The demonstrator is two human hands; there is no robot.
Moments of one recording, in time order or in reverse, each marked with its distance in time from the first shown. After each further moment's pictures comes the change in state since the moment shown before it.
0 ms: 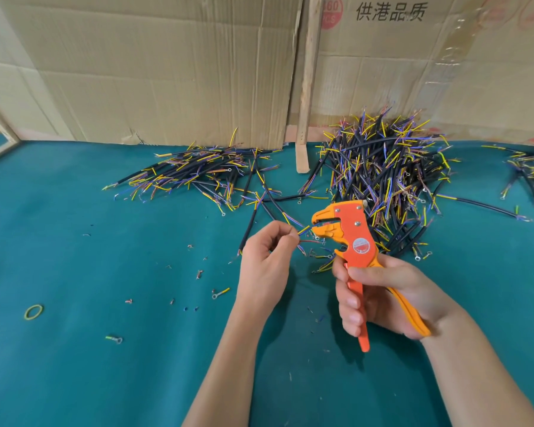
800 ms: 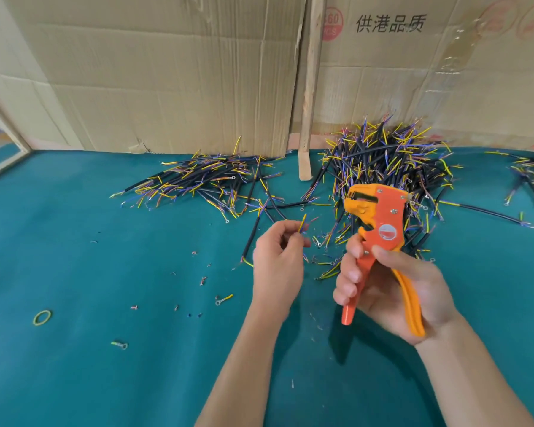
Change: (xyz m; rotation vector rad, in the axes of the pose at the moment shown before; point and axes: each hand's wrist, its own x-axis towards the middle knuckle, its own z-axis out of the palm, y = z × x) left_hand 0.010 0.012 0.019 -0.034 0.082 -0.136; right_hand 0.006 -0.002 0.009 0.197 -0.025 -0.265
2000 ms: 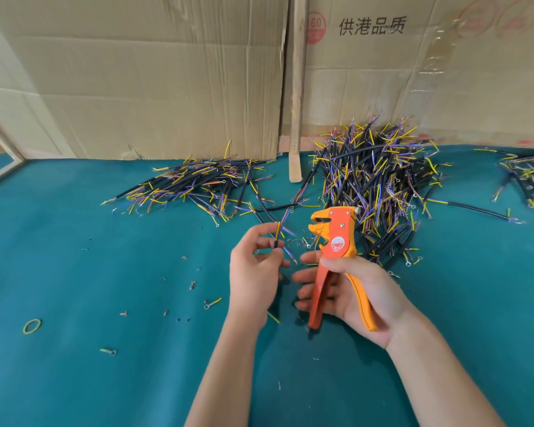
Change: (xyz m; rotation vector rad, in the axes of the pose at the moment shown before) left_hand 0.000 -0.019 -0.013 -0.056 0.046 -0.028; right_hand 0.011 0.014 0.010 -0.121 0.350 0.143
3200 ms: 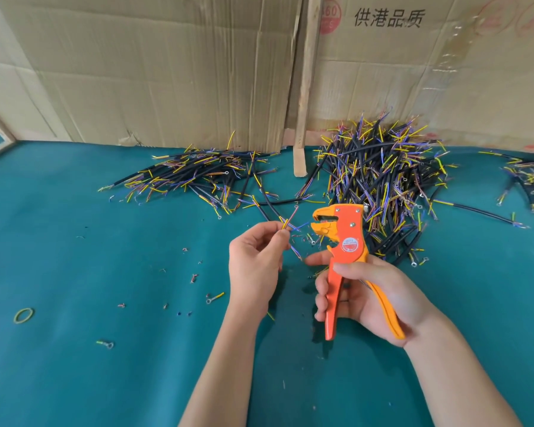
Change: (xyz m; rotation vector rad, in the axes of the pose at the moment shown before) left_hand 0.005 0.002 -0.002 -0.150 0.009 0.027; right_hand -0.005 -0.006 -0.008 -0.126 -0.121 0.006
